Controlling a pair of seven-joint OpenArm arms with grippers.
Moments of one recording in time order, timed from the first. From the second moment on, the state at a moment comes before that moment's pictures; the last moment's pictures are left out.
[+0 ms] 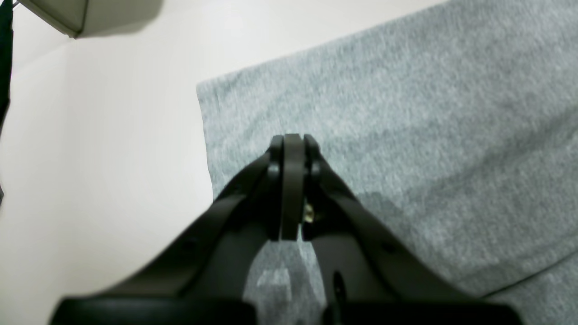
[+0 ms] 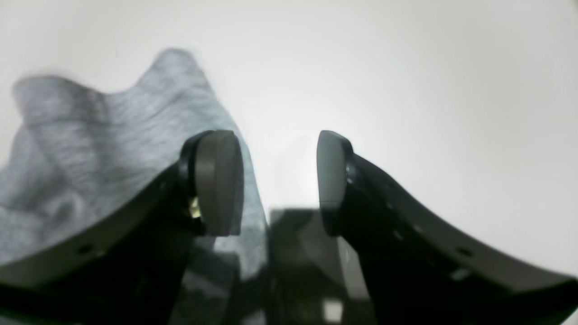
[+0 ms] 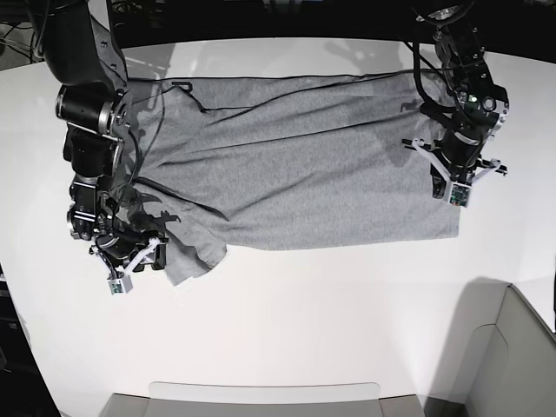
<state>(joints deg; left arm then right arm) 10.4 -5.1 -24.7 107.9 0.2 -30.3 43.0 38.0 13.5 15.2 22.4 -9.7 31.8 -10.6</state>
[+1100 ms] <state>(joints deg) -23.0 -16.0 -24.7 61.0 0.3 -35.2 41.5 40.2 12.9 8.3 19.3 -6.9 42.0 -14.5</state>
